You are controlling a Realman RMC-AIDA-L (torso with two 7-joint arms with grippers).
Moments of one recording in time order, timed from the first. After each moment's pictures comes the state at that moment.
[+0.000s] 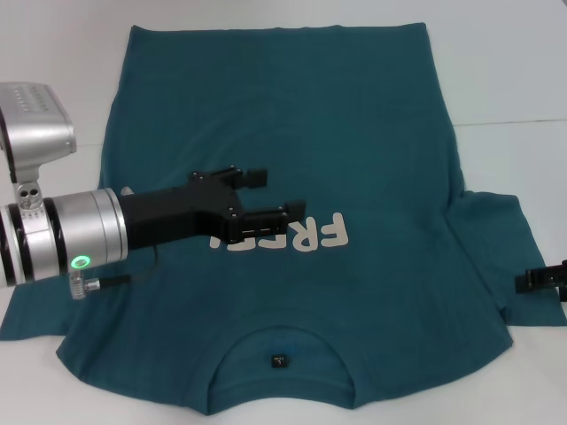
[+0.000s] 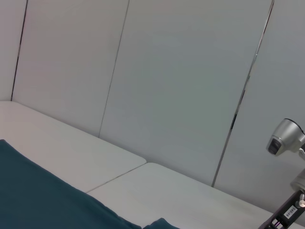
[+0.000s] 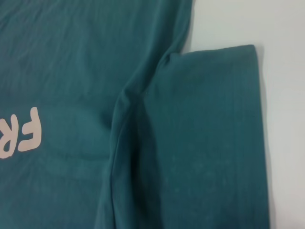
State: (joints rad) left arm -0.60 -2.17 -2.20 -0.80 -1.37 1.33 -1.58; right arm 0.59 1.95 -0.50 -0.77 -2.66 -1.36 2.42
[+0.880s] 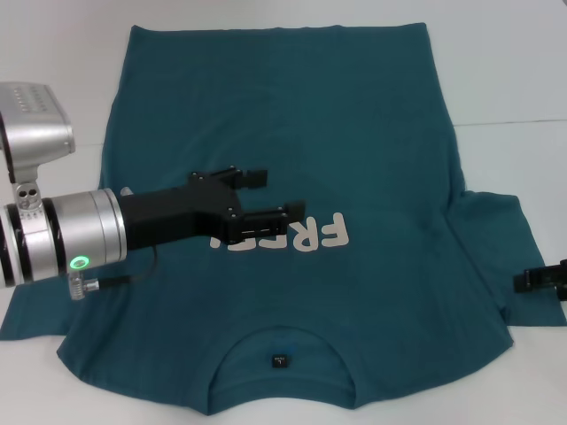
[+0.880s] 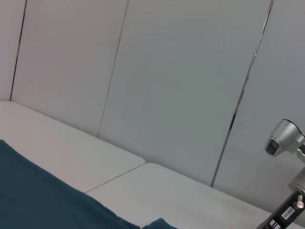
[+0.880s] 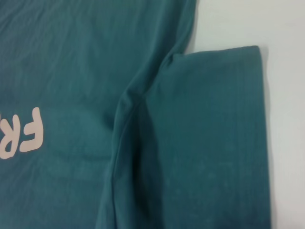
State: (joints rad) left arm -0.60 -2.17 -2.20 -0.80 -1.37 1.34 -1.59; right arm 0.59 1.95 -0.50 -0.77 -2.66 -1.36 2.41
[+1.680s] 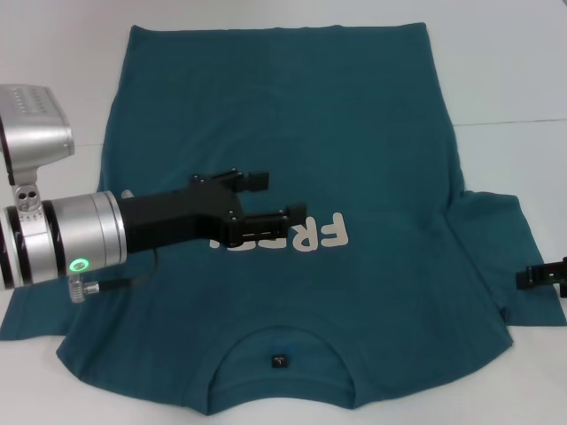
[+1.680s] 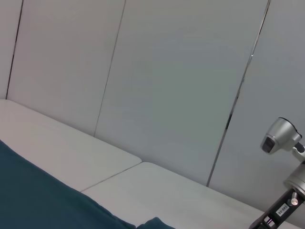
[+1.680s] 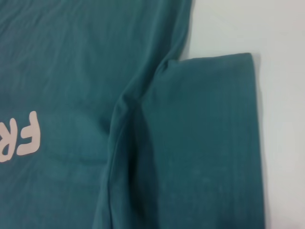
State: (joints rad) left arm -0.59 -2.17 -2.20 -0.80 -1.37 1.35 -1.59; right arm 0.59 1.95 -0.50 -0.77 -2.65 -1.36 2.41
